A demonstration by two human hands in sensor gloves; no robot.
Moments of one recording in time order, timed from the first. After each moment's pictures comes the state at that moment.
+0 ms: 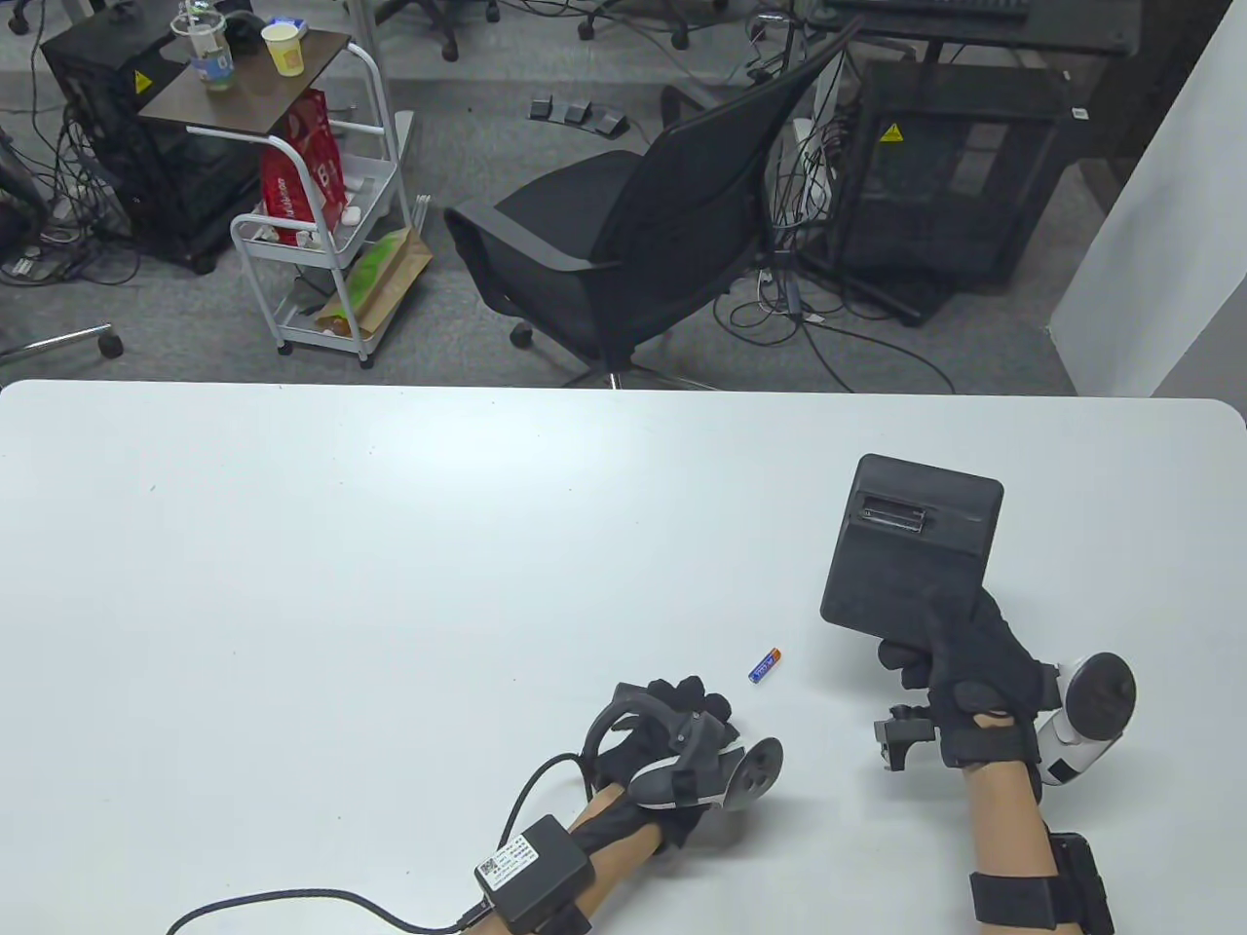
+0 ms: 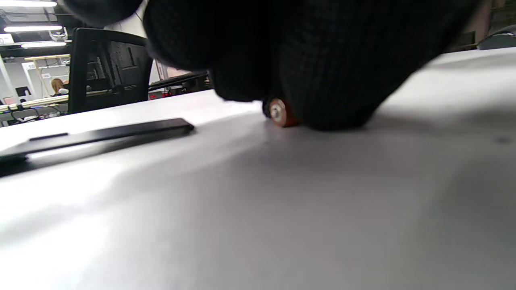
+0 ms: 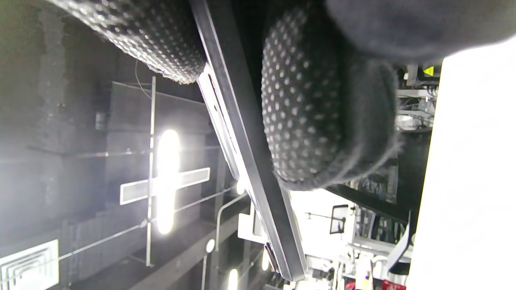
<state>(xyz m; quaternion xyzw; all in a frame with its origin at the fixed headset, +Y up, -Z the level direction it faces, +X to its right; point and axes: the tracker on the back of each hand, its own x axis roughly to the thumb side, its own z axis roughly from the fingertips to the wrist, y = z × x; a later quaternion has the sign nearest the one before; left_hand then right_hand) 0.038 -0.752 -0.275 0.01 -0.30 -0.08 0.95 0.309 -0.711 -0.314 0.03 -0.19 0.69 0.70</state>
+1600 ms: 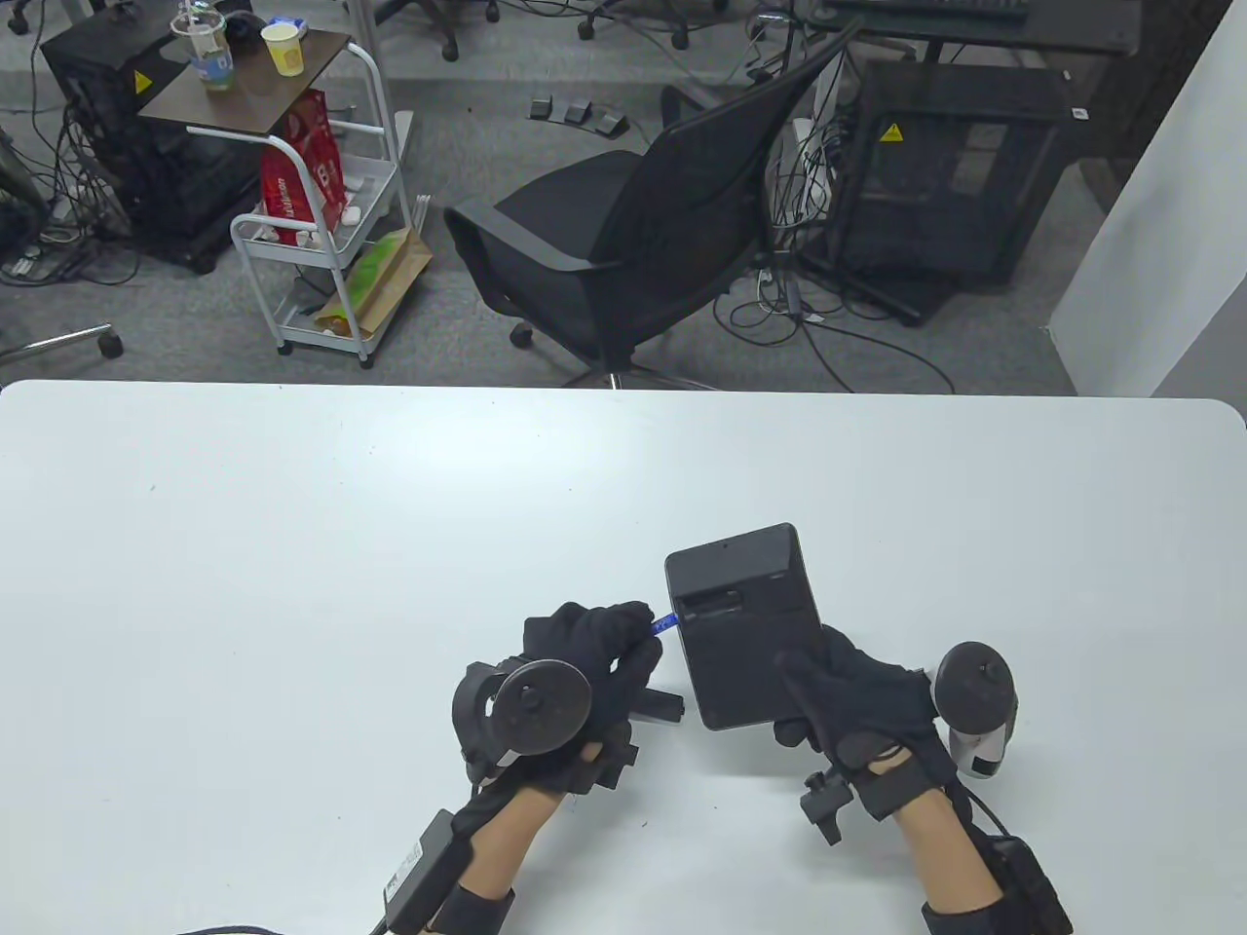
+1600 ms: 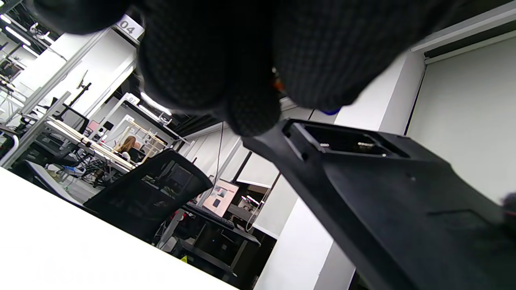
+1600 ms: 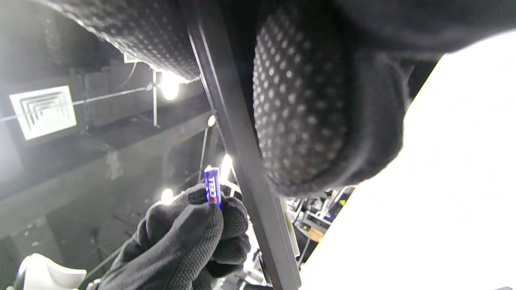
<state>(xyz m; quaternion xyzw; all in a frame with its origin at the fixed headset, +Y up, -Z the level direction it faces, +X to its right) -0.091 -0.653 -0.282 0.23 -0.15 0.31 0.91 0.209 -0.700 -0.297 0.19 -0.05 0.79 0.59</state>
